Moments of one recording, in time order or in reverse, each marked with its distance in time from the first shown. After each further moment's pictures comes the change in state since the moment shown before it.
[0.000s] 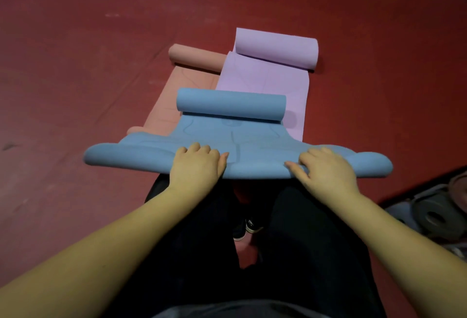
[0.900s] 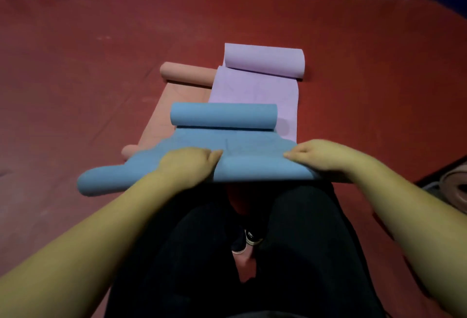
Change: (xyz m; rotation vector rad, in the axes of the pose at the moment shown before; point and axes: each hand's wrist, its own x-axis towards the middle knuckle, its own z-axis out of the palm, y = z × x) left_hand 0.051 -0.017 -0.051 -0.232 -0.675 -0.095; right_hand 0.057 0.026 -0.051 0.422 -0.624 0.203
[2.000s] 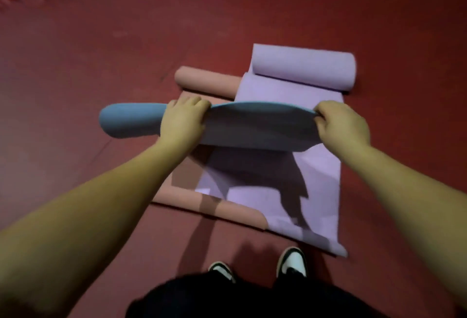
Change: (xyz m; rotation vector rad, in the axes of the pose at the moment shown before) left_hand 0.345 -0.120 -0.036 0.141 0.699 0.080; right_hand 0.353 0.026 -0.080 -0.191 0.734 -0.118
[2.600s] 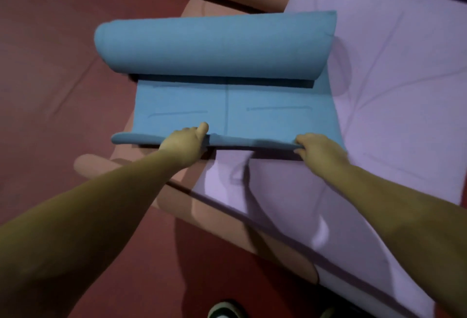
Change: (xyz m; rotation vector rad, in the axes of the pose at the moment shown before) left_hand -0.042 -0.121 0.369 -0.036 -0.920 -0.260; right_hand 0.066 0.008 0.425 0.080 -0.686 -0.107
